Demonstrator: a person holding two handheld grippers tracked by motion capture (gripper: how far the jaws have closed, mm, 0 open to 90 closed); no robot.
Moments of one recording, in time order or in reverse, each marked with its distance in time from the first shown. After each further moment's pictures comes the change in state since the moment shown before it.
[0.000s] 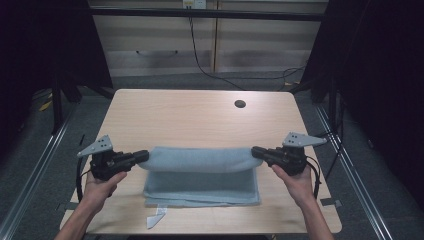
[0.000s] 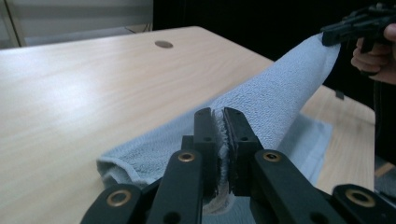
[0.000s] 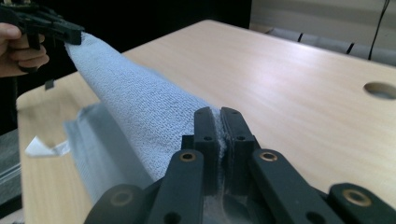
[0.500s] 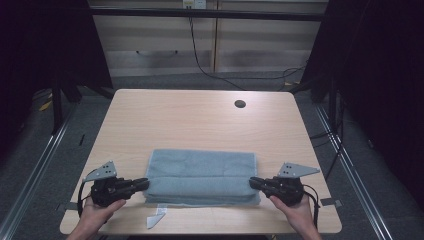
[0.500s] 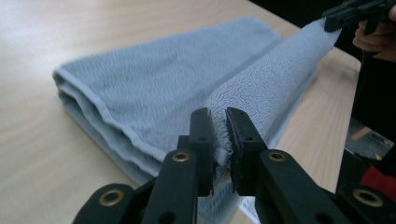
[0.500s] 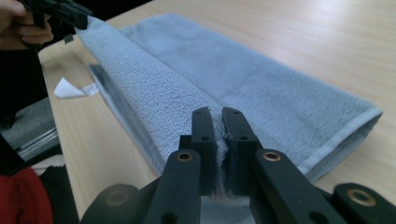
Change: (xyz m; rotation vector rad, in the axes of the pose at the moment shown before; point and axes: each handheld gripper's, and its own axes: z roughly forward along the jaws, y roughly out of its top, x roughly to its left) left arm -0.020 -0.054 -0.008 0.157 -0.024 -0.040; right arm 0.033 -0.063 -0.005 0.106 0.047 0.034
